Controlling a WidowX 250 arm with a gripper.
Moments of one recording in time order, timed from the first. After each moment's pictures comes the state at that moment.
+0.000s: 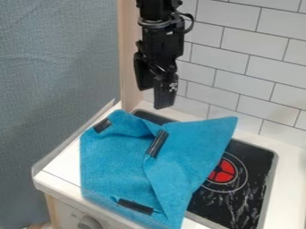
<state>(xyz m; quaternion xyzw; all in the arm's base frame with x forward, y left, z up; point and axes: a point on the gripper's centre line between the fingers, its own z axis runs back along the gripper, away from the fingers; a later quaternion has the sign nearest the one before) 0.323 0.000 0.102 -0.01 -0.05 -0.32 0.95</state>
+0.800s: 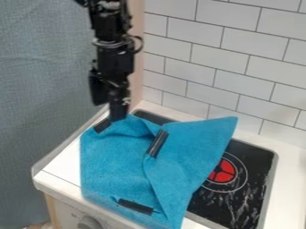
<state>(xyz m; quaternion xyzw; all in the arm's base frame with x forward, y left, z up) 0.308 0.081 0.062 0.00 0.00 -0.23 0.97</state>
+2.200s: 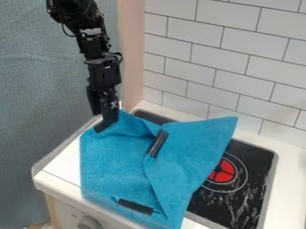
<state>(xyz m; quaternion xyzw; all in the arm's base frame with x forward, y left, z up) 0.359 0.117 0.004 -0.09 -0.01 -0.28 0.96</state>
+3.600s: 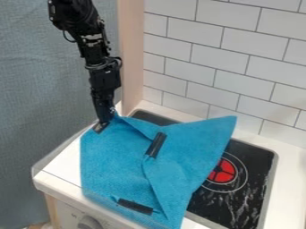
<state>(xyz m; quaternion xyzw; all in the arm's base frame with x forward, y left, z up) 0.364 0.099 -0.010 -0.08 -0.02 -0.32 0.94</state>
